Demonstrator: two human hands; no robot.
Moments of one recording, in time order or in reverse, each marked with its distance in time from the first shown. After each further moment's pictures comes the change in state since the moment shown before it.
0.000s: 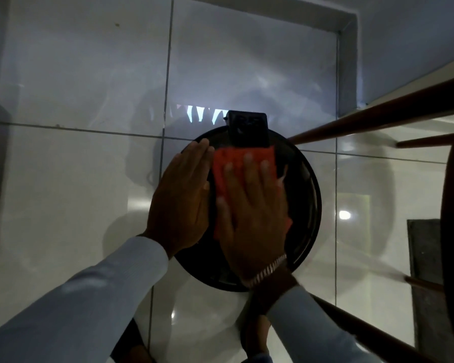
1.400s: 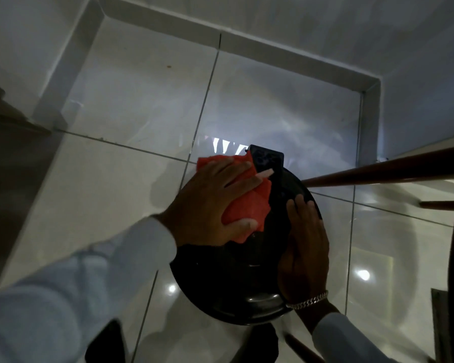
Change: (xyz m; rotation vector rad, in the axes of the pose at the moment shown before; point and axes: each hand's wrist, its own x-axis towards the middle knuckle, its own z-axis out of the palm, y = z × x) left_hand 0.036 0.017 -0.027 0.206 -0.160 0.178; right_hand 0.001 0.087 -0.003 0.248 0.079 -0.053
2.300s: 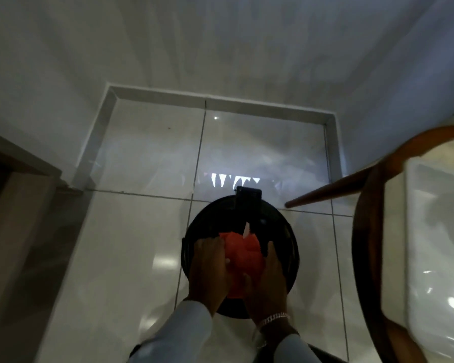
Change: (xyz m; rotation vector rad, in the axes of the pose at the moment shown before) left_hand -0.055 0.102 -0.016 -0.301 0.048 -0.650; right_hand -0.034 -0.110 -0.058 0.318 -0.266 0.614
